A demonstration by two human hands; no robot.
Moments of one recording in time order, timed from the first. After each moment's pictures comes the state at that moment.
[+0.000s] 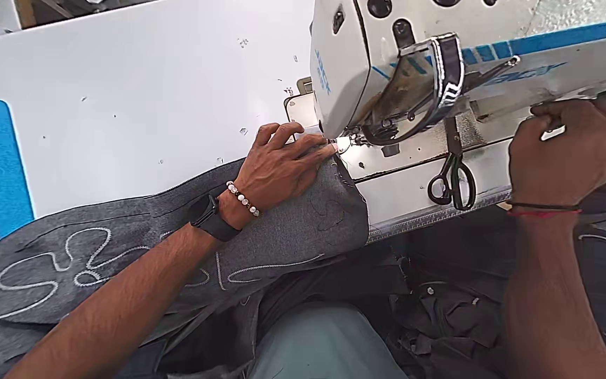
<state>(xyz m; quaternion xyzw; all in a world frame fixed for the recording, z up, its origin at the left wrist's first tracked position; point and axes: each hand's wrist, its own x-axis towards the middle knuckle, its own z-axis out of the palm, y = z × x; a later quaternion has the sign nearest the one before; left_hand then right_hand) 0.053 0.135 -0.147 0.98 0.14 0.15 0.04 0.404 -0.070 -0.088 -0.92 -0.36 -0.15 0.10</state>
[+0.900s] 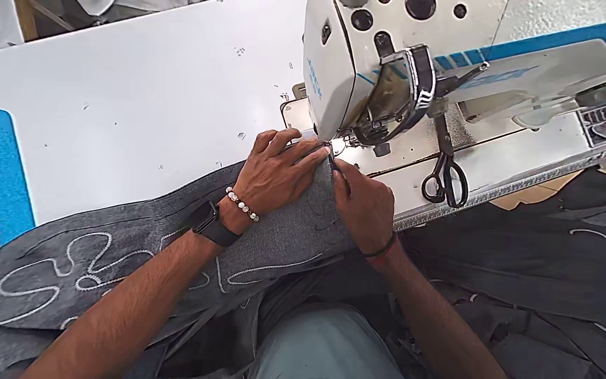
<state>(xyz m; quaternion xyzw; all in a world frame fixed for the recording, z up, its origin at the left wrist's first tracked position) 0.048 0.128 -0.143 0.98 0.13 0.15 0.04 0.194 -0.023 -0.144 -0.82 -0.50 0.04 0.25</state>
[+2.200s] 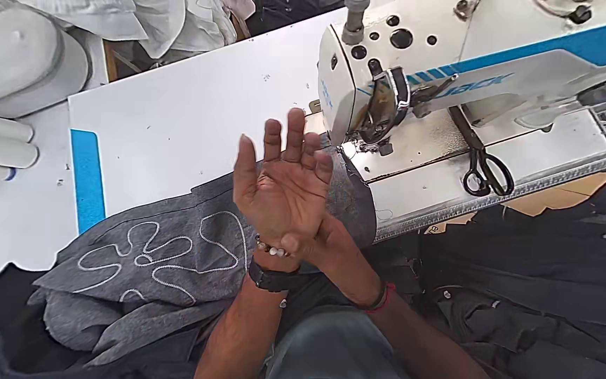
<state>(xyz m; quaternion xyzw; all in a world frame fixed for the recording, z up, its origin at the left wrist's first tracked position) 0.065 0.047 -0.067 0.18 0.06 0.49 0.85 0.116 -0.045 -0.089 -0.38 -0.27 0.61 0.65</state>
